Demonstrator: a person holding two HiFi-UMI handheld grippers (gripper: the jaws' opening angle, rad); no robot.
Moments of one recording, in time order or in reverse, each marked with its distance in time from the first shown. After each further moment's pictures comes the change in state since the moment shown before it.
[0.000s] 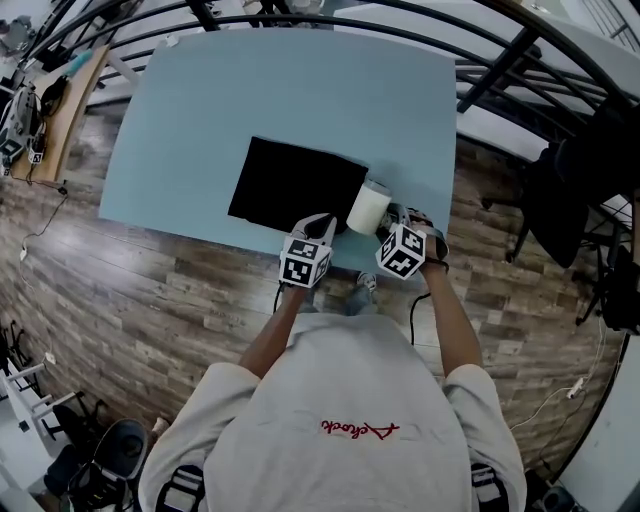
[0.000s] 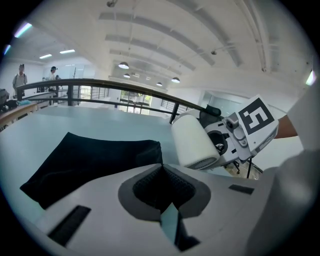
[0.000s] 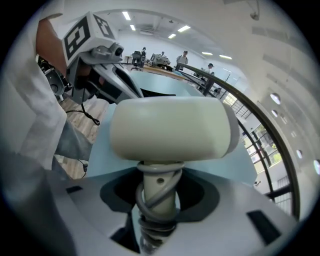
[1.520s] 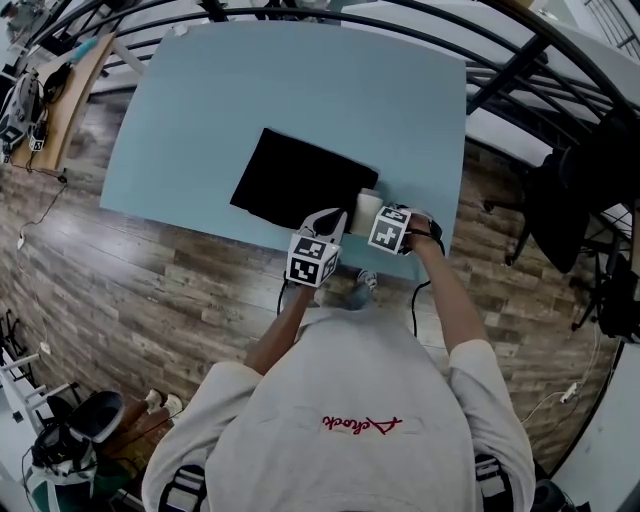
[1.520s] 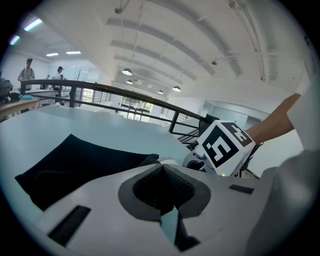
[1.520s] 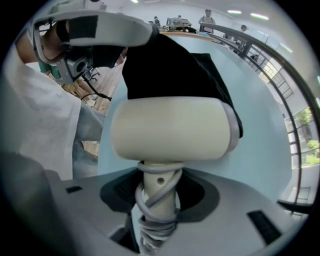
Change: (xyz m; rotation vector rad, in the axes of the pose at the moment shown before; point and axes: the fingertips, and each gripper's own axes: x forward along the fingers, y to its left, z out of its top) left arm -0.004 -0.006 0.015 -0.039 -0.094 -0.024; right arm 0.052 0.044 -0.028 -0.086 0.327 0.376
